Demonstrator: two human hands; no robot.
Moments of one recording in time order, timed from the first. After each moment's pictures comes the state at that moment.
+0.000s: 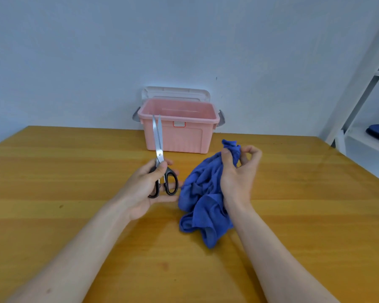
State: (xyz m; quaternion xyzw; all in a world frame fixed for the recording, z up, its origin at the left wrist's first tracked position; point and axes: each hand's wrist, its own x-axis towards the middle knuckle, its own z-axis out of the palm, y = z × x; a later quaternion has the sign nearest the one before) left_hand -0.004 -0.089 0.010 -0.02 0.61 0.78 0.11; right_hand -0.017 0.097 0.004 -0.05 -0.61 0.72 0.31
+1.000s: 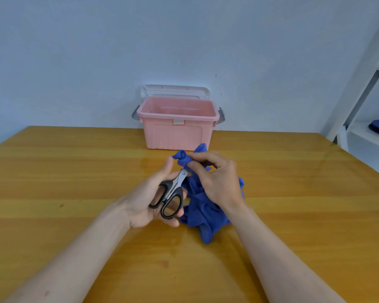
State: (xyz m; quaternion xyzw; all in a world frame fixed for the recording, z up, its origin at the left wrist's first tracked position) left_hand 0.011 -0.086 0.013 0.07 0.62 0.72 0.29; right_hand -0.016 0.087 0.001 0.17 -0.77 0.57 0.24
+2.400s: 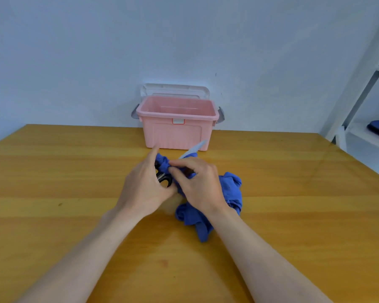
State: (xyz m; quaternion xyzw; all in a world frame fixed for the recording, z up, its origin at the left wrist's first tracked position) left_hand 0.000 -0.082 -0.001 0.07 0.91 0.36 -0.19; right_hand -0.018 0.059 -0.016 0.21 -0.81 0.48 0.27
